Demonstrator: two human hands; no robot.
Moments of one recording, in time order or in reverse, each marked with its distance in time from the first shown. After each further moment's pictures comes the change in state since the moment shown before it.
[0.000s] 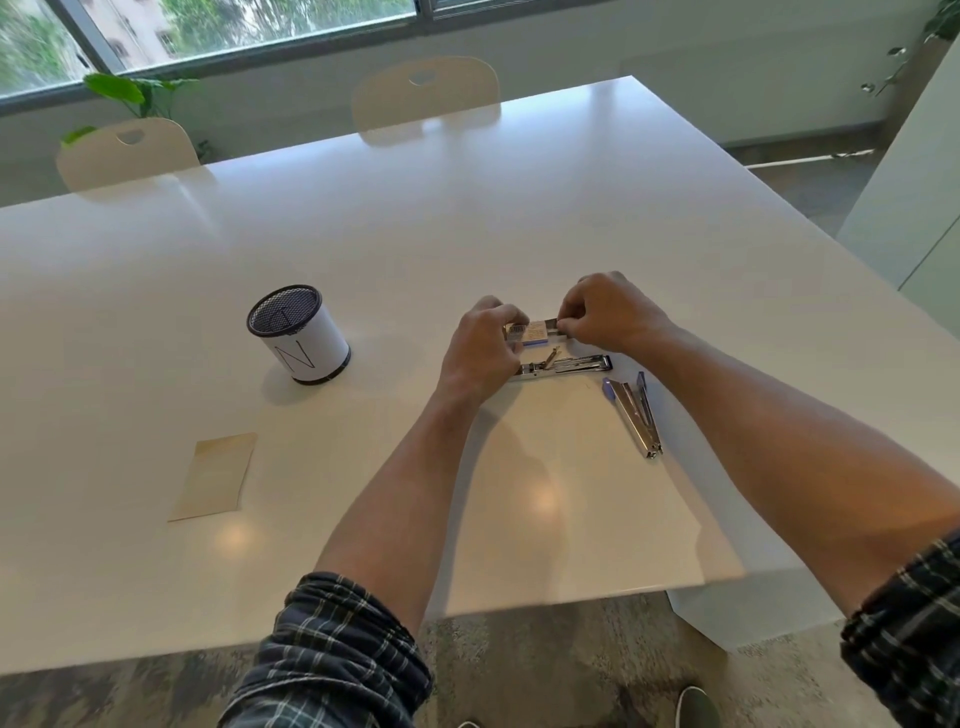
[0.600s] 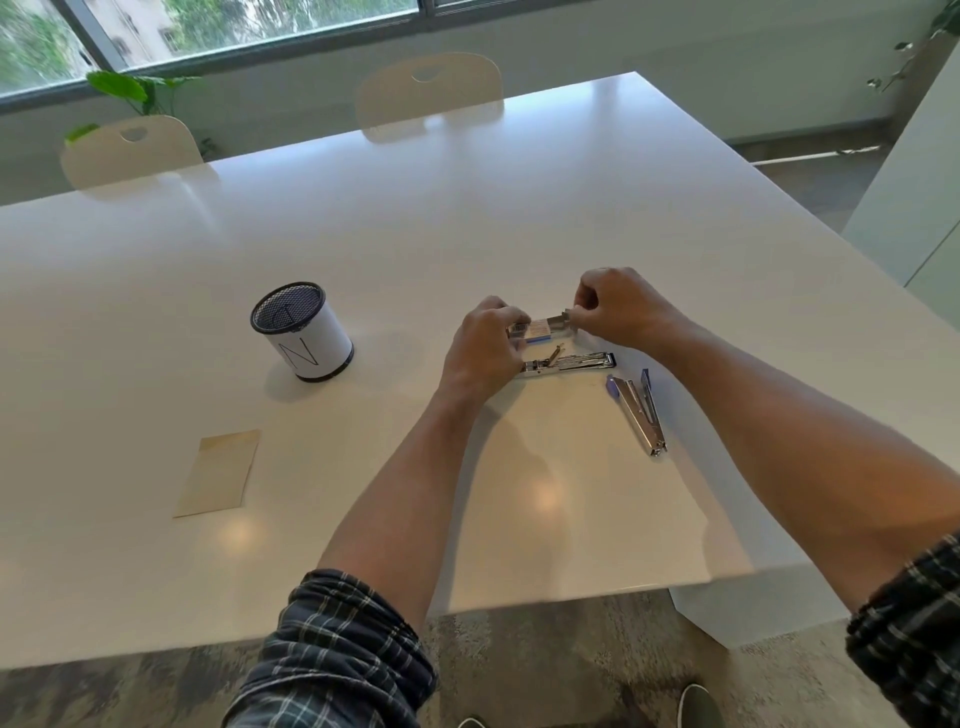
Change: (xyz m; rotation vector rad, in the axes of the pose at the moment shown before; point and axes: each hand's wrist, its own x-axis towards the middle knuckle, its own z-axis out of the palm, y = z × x) left_hand -0.002 -0.001 0.000 -0.012 -0.003 -0.001; right_hand -0.002 0.004 -0.005 0.024 0.012 0.057
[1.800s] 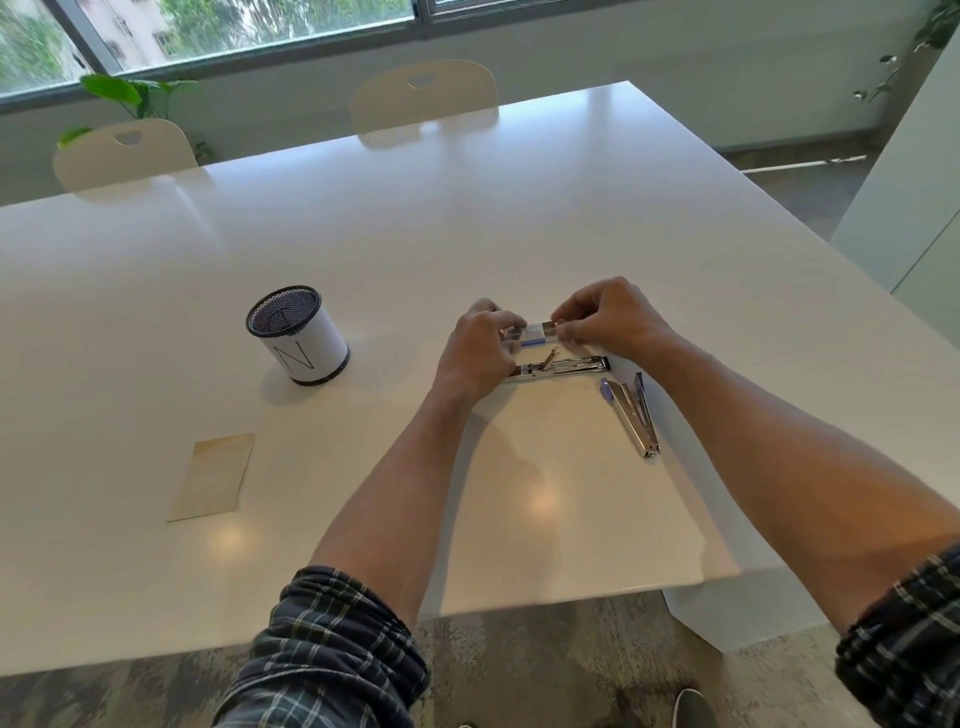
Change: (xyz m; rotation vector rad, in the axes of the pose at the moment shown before) left_hand 0.002 0.000 -0.003 -0.012 -0.035 -0.036; right_hand -0.012 -0.001 0.005 0.328 0.007 0.140
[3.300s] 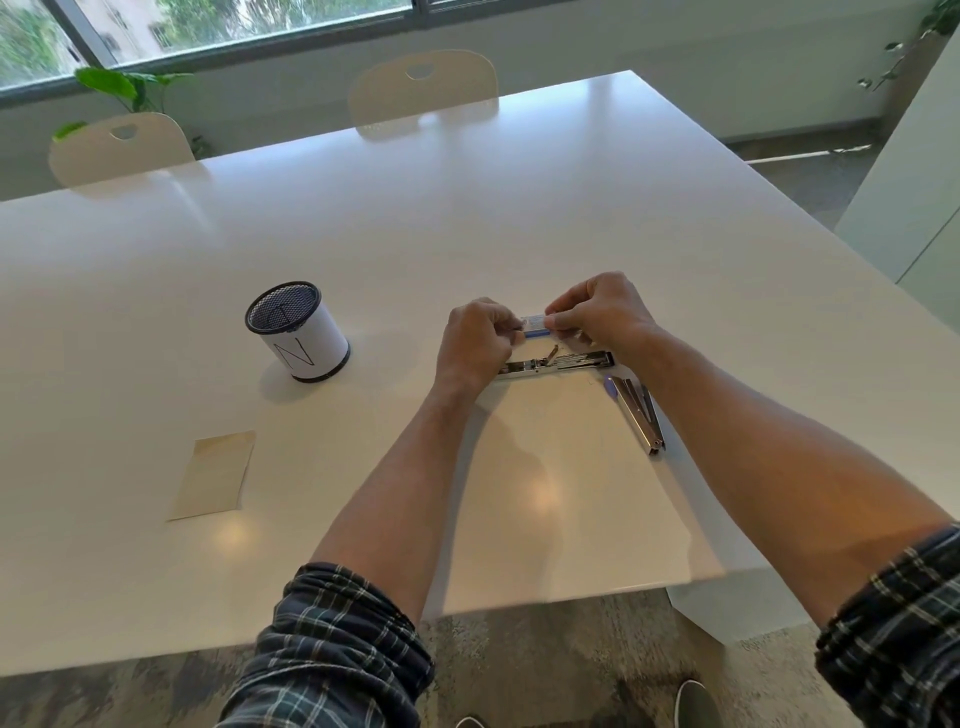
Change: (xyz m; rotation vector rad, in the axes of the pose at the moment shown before) left_hand 0.002 -0.003 0.002 -0.140 0.104 -0.095; right_hand 0.003 -0.012 0.016 0.241 0.056 0.208
